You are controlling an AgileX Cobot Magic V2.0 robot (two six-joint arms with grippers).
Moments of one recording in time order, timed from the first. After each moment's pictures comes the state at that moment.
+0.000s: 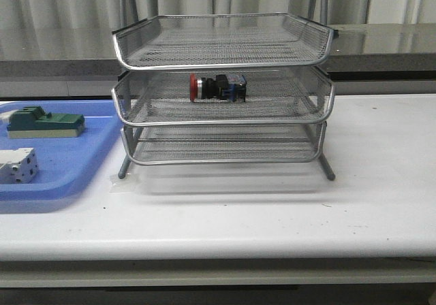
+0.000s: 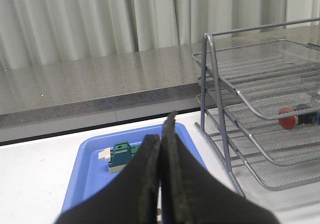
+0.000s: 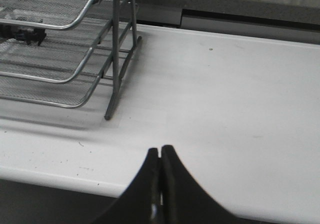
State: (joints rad) left arm -0.07 0.17 -0.25 -0.55 0.18 0.59; right arm 0.09 0.22 -0.23 0.07 0.36 -0.10
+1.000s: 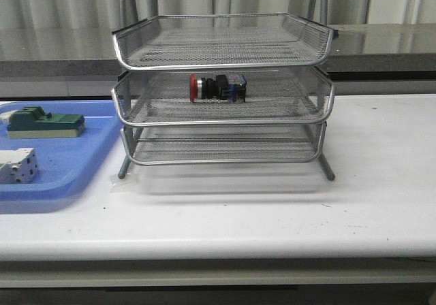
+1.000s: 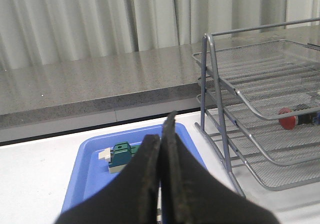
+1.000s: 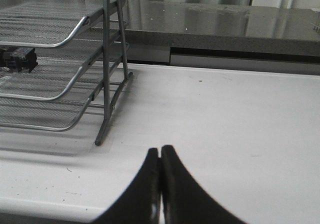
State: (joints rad) left arm -0.07 0.17 -0.25 -0.55 0.18 0.59; right arm 0.09 -0.01 0.03 0.04 0.13 -0.05
